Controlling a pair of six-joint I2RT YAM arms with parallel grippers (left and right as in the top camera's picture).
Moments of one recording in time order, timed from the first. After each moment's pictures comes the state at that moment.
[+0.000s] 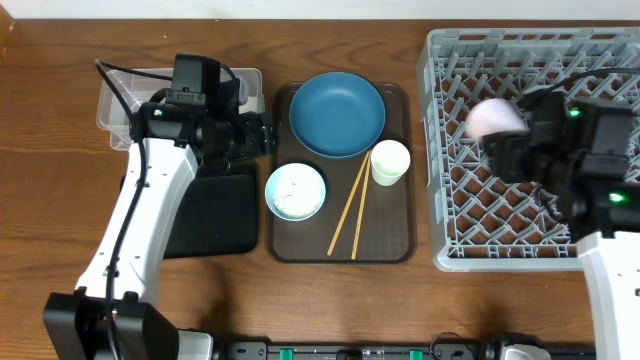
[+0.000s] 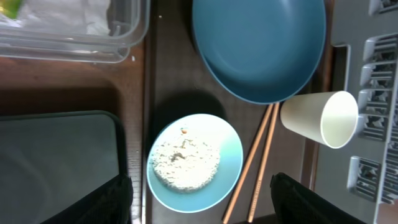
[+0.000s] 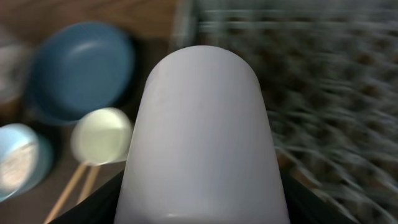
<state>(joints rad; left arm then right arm) -0.11 1.56 1.37 -0.97 0.33 -0.29 -0.11 1.19 1.18 -0.81 -0.19 -0.03</state>
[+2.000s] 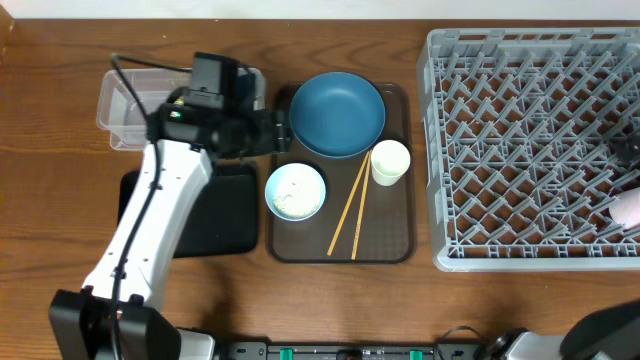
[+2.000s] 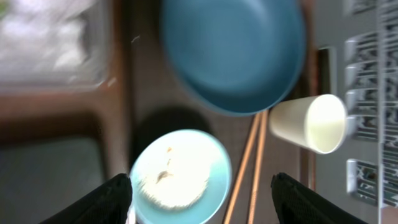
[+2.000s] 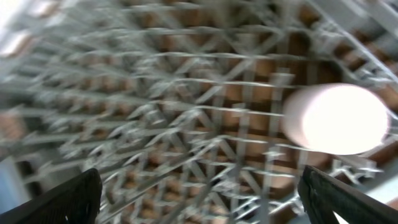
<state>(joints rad) -0.21 1.56 1.37 -0.87 0.30 -0.29 -0.72 1.53 1.43 -0.96 -0.34 0.09</state>
